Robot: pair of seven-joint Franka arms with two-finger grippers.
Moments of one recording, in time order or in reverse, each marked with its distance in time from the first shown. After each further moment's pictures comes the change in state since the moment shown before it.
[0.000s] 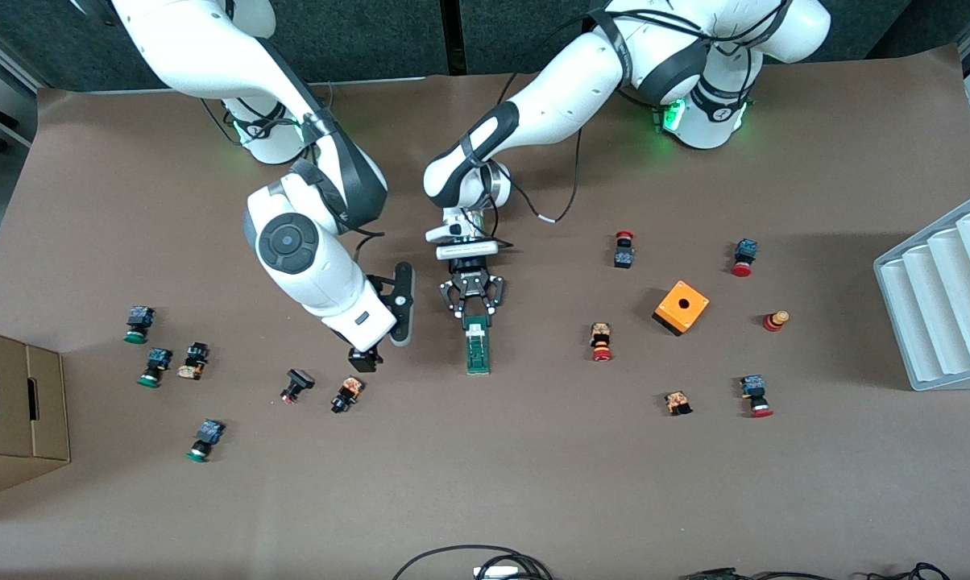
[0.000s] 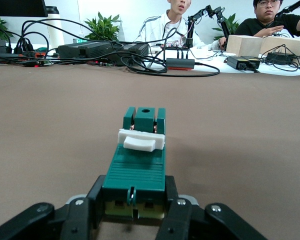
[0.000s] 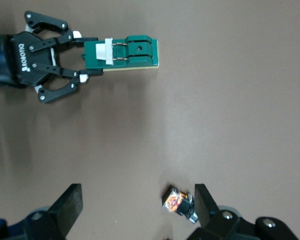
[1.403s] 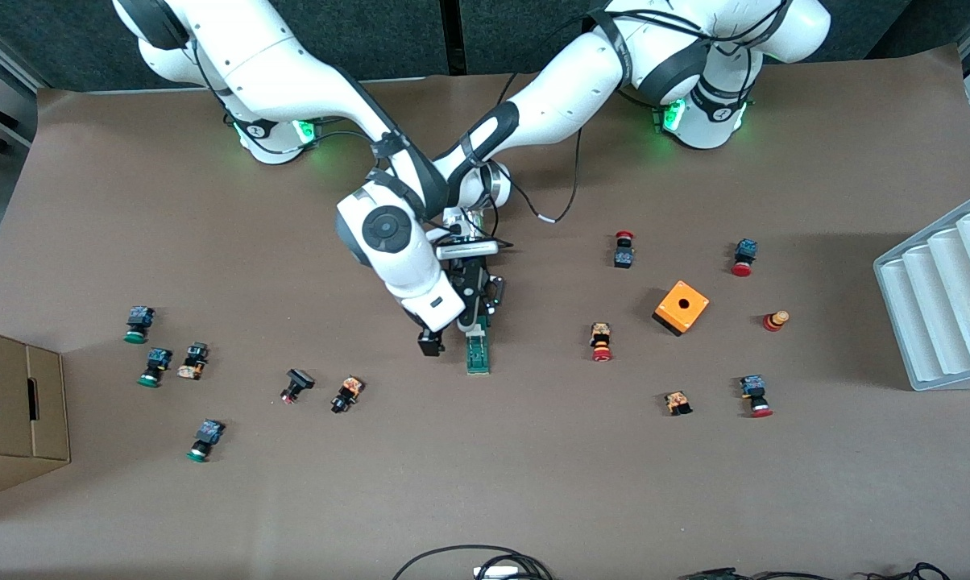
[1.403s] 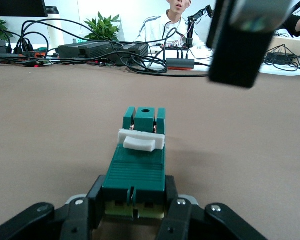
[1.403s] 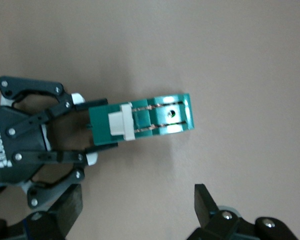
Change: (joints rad) left arm 0.000 0.000 0.000 0.000 0.000 0.000 0.000; right arm 0.205 0.132 -0.038 -0.089 0.000 0.314 0.248
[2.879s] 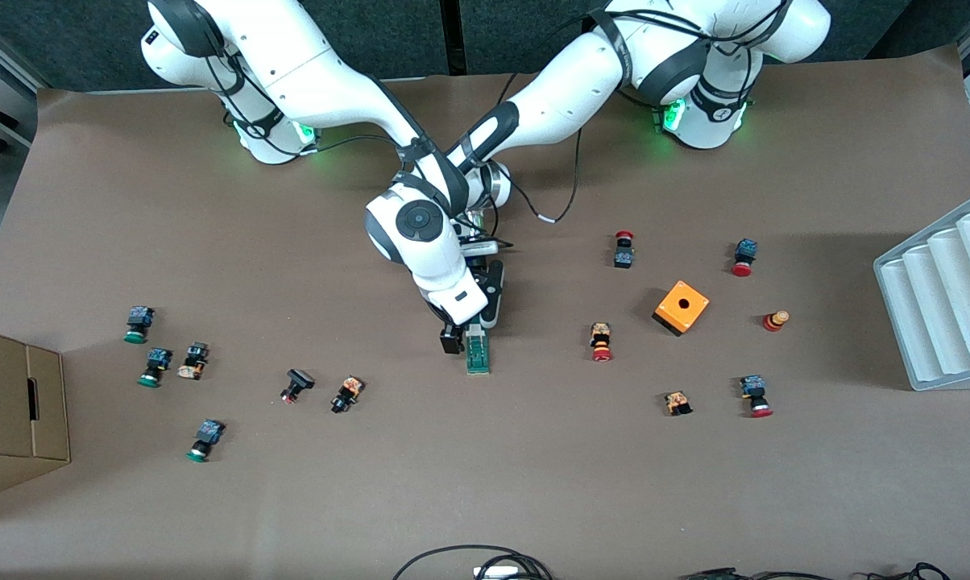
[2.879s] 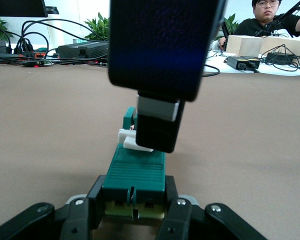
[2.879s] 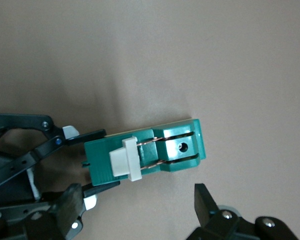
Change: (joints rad) left arm 0.000 0.000 0.000 0.000 0.000 0.000 0.000; right arm 0.129 0.081 -0.091 0.024 0.000 0.105 0.097
